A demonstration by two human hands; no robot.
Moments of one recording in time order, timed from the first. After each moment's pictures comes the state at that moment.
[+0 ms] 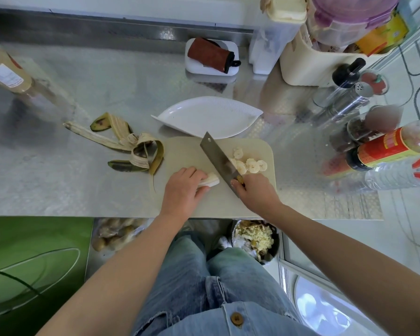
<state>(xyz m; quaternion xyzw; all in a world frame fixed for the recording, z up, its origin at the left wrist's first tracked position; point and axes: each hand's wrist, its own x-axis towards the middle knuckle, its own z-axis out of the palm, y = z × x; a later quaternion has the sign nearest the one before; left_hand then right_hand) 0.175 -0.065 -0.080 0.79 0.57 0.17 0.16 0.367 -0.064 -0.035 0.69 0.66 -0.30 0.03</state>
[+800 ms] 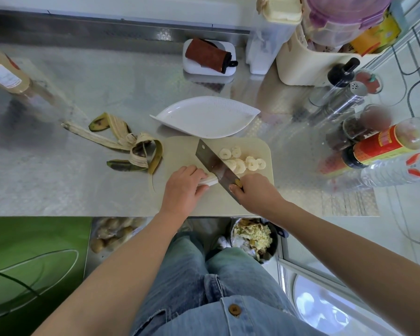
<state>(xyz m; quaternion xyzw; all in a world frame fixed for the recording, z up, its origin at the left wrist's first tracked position) 0.177 -0.063 -0.079 0.79 0.56 0.17 0.16 0.366 -0.067 -0.018 0.66 0.68 -0.30 0.09</state>
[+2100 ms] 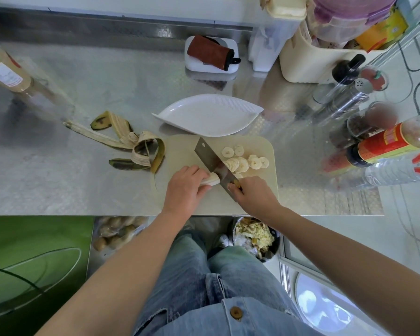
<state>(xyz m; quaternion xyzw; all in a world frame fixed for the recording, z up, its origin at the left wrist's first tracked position) 0.176 -0.066 -0.079 0.79 0.56 0.17 0.16 0.359 -0.075 -0.037 0.67 0.68 -0.31 0.03</state>
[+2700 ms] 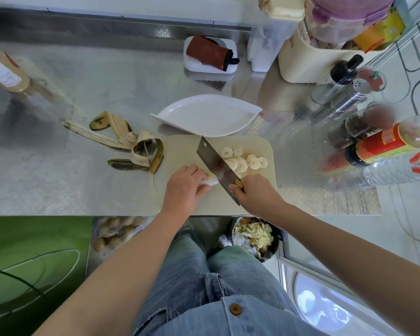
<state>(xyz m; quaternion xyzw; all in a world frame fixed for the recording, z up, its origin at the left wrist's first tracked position) 0.177 -0.065 -0.077 0.79 0.56 0.17 0.17 0.364 -0.073 -0.023 0.66 0.69 -0.31 0.06</state>
